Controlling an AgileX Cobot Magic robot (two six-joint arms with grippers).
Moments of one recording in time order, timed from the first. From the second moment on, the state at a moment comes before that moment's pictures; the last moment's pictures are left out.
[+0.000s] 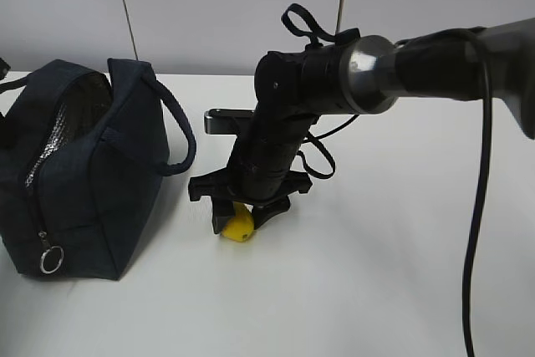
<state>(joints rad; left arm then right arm) 0.17 1.82 -1.36 -0.48 1.15 0.26 0.58 2.26 -1.67 0.30 0.85 0.16</state>
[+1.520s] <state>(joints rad) 0.17 1.82 -1.36 -0.49 1.15 0.26 0.58 2.10 -1.68 0.22 1.04 0.15</state>
